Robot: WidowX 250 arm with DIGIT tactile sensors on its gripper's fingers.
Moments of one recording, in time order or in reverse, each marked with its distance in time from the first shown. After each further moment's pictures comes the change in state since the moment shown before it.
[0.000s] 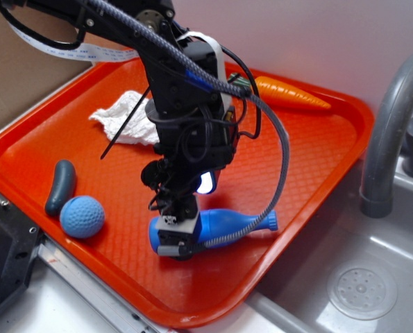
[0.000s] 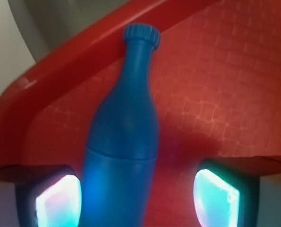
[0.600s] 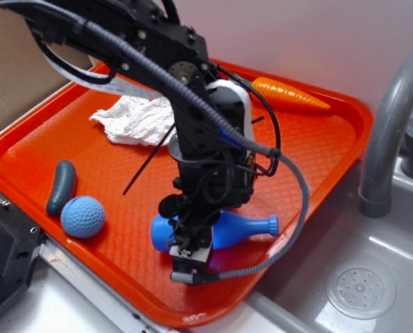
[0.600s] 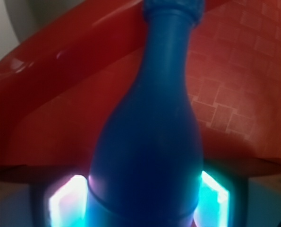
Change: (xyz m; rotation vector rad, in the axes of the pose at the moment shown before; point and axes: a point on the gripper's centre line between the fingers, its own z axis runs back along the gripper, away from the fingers) arm 0.009 -0.011 -0.024 0.007 0.062 -0.035
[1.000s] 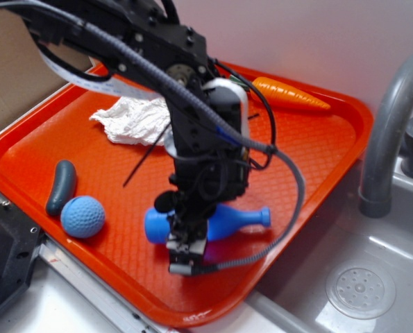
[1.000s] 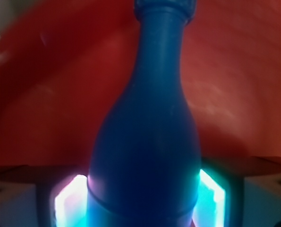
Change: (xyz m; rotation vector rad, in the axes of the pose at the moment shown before) arm -0.014 0.014 0.009 0.064 0.053 0.109
